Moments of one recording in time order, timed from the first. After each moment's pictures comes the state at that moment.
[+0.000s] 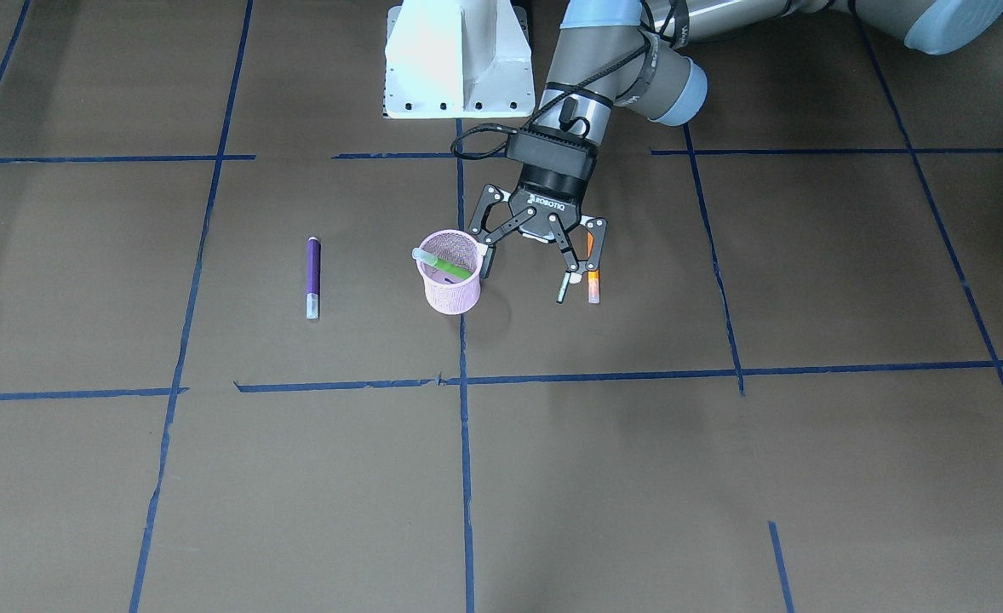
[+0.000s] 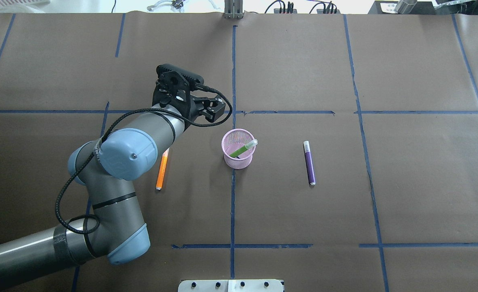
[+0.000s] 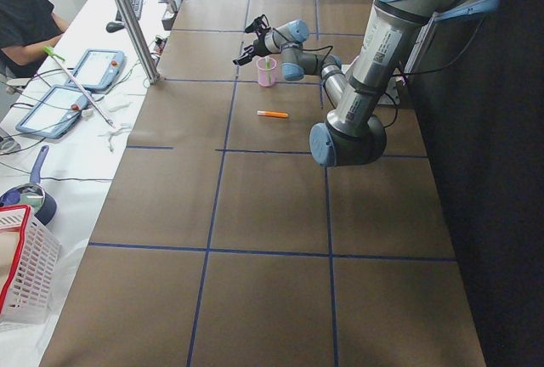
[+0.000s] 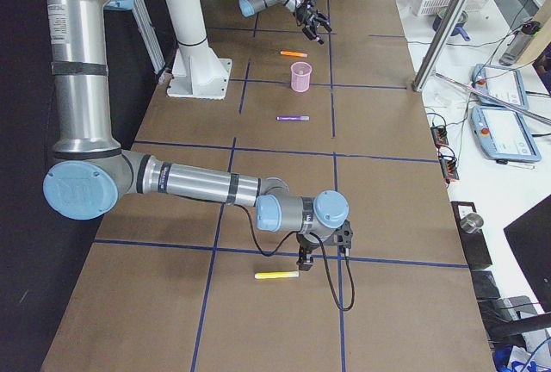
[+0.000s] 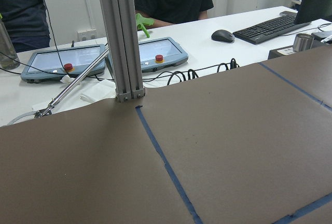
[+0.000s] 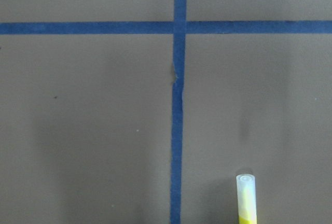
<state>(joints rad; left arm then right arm) -0.47 -2.14 -1.70 -2.23 -1.15 -0.80 1.41 -1.52 1.31 -1.45 2.40 0.06</state>
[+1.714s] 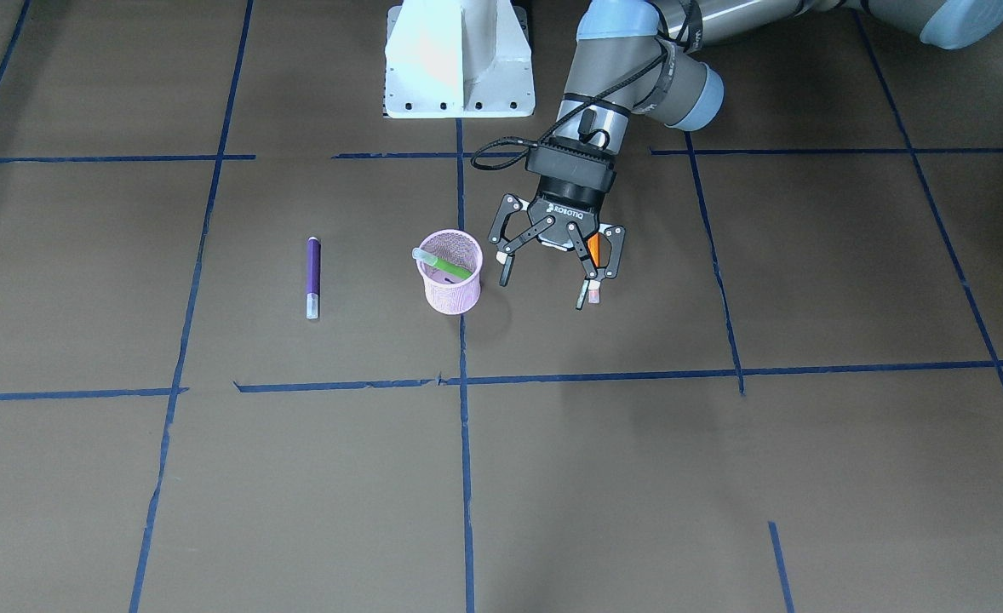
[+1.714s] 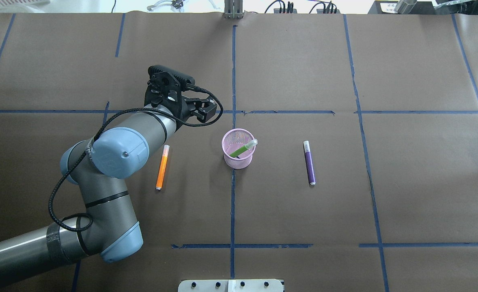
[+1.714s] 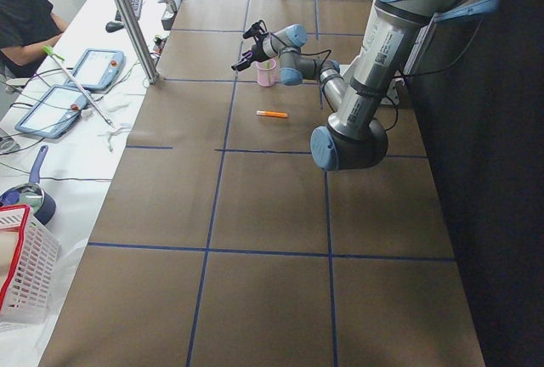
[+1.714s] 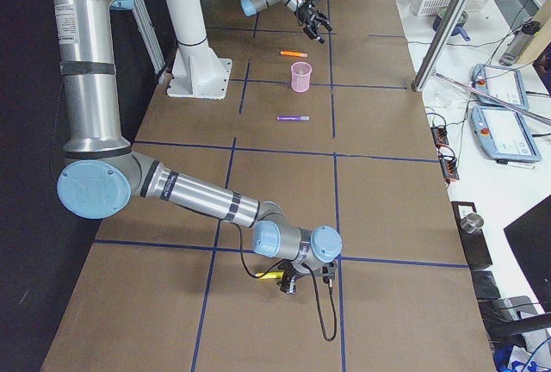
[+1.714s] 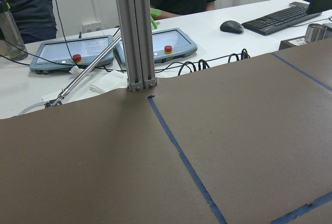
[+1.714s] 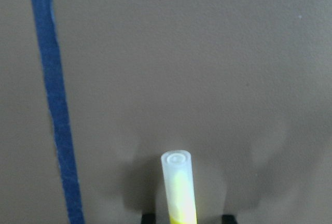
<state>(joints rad) -0.48 -2.11 -1.70 -2.24 -1.16 -0.80 1.36 -1.53 1.16 -1.44 2.37 -0.02</state>
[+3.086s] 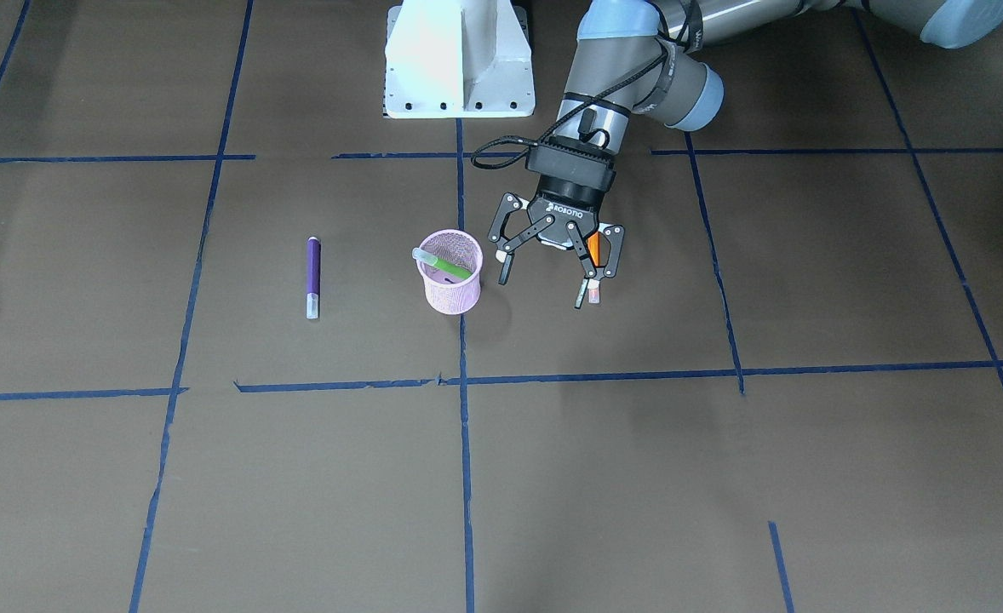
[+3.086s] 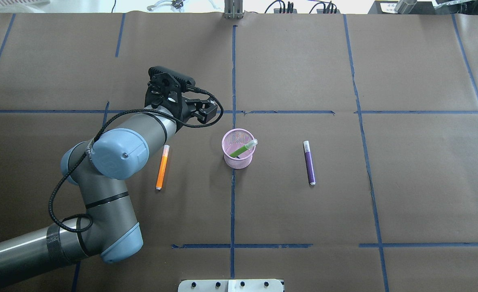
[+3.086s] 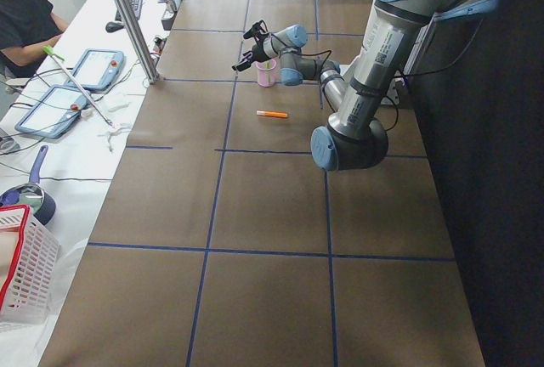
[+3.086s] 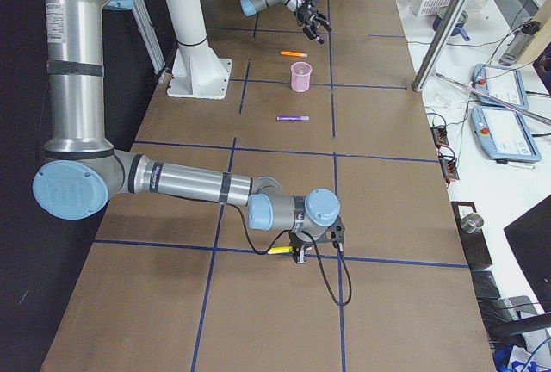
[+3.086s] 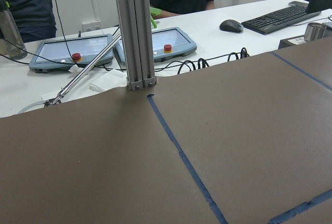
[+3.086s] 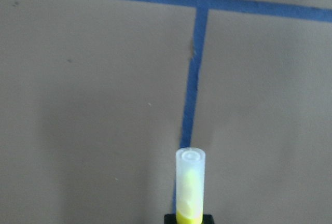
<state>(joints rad) -0.47 -2.11 -1.70 -2.25 -1.16 -0.80 1.40 -1.59 1.47 -1.44 2.39 -0.01</state>
